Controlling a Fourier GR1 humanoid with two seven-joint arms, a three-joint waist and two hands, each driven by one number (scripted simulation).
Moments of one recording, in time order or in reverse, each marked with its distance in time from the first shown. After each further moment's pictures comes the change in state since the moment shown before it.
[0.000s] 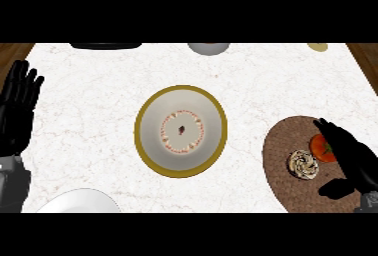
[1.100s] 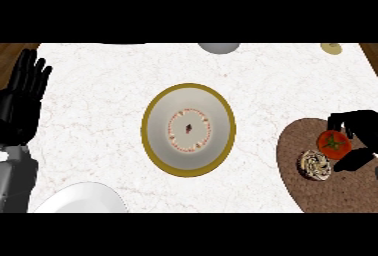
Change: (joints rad) left arm -0.069 -0.025 -0.002 0.003 -0.020 -0.021 0.029; right arm -0.293 -0.183 -0.039 0.417 0.043 -0.017 -0.359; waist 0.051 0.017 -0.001
